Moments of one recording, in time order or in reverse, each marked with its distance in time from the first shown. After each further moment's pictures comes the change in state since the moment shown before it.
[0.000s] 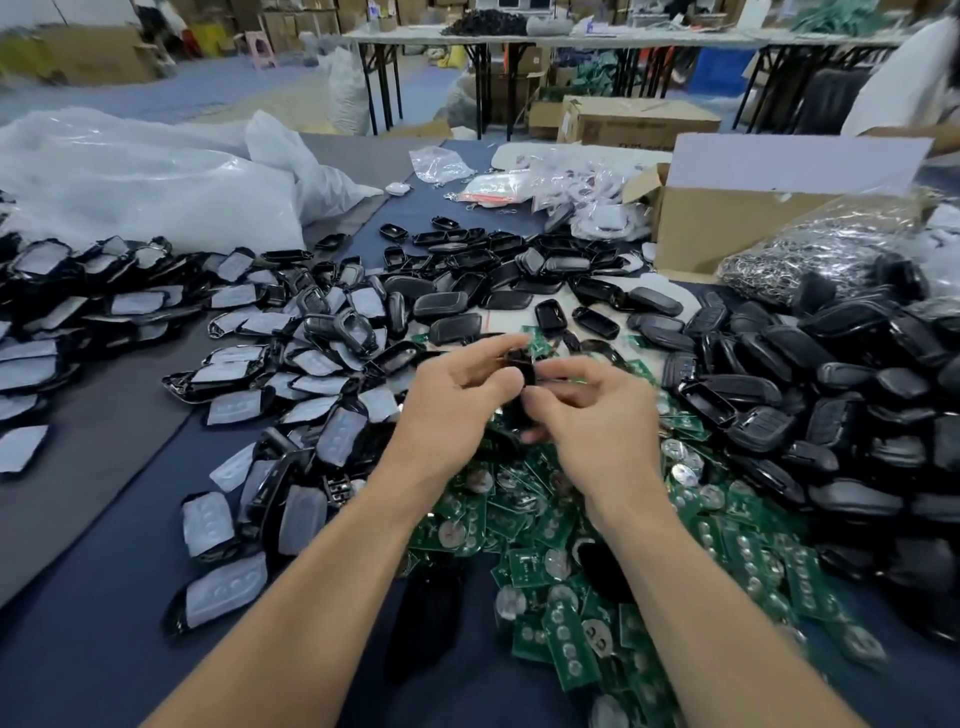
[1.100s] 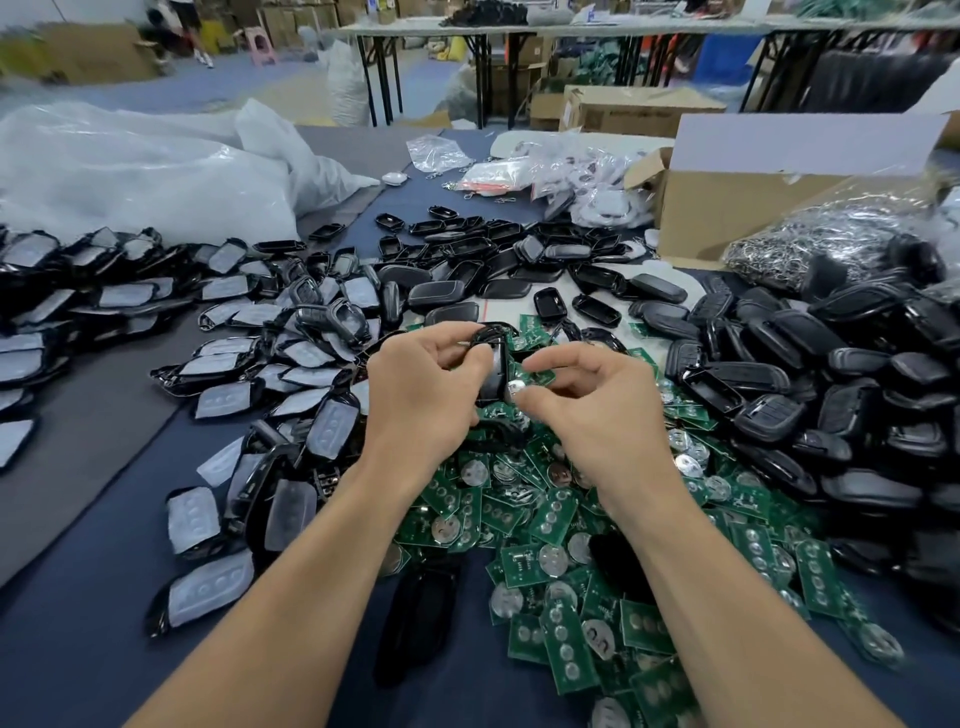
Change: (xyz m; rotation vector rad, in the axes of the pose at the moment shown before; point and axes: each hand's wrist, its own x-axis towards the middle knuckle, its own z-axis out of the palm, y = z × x) left_hand 0.008 -0.007 -0.007 0.299 0.323 0.059; right_hand 0.008 0.009 -0.008 -0.093 -0.092 -0.126
